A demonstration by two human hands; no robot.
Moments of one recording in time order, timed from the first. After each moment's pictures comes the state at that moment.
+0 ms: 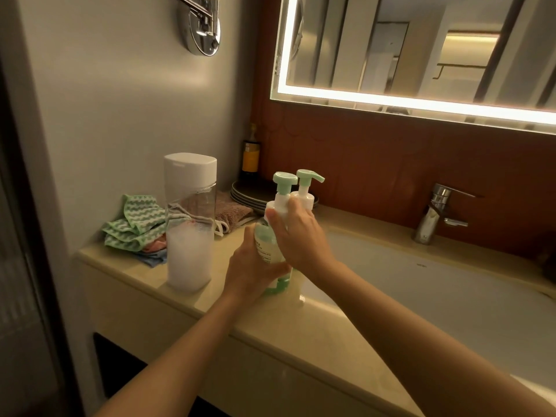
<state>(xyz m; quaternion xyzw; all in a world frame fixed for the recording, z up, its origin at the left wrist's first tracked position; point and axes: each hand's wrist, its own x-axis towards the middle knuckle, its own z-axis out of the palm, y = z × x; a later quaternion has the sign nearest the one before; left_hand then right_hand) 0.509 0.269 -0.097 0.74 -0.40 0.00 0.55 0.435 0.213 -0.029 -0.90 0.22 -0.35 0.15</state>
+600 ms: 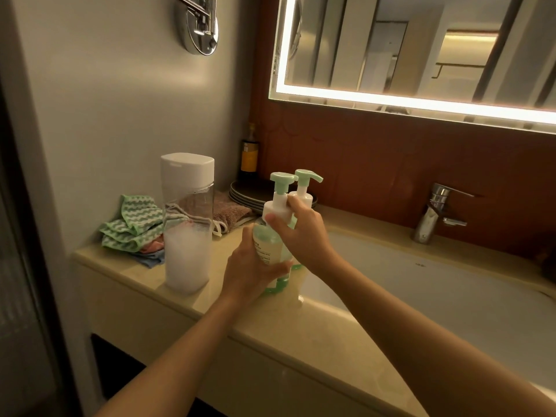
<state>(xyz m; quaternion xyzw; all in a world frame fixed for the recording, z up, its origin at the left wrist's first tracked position) 0.507 0.270 -0.097 0.74 -0.40 0.01 0.54 0.434 0.205 -0.027 -0.87 0.18 -0.39 0.26</state>
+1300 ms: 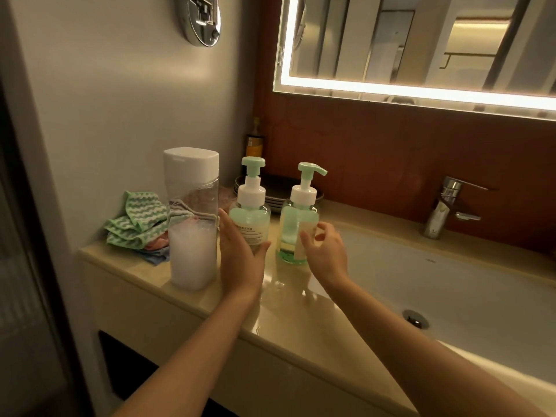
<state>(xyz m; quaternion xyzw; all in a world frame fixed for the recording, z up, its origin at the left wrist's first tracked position) 0.525 0.262 -0.111 0.75 -0.29 0.11 0.59 0.434 0.168 -0.080 -0.78 0.37 -0.39 0.33</state>
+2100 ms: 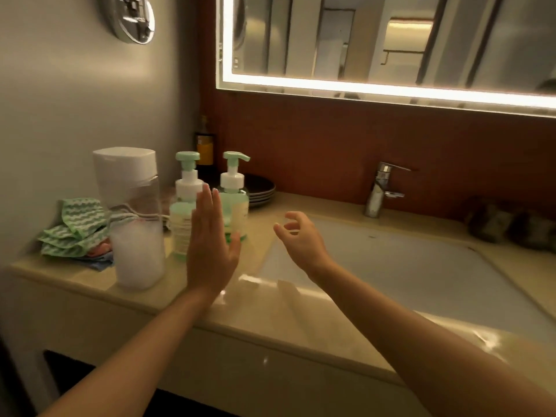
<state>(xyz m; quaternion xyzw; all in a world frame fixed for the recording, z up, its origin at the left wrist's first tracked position) 0.497 0.259 -0.100 0.68 -0.48 0.28 0.48 0.367 0.170 -0.058 -0.79 0.34 -0.36 0.36</state>
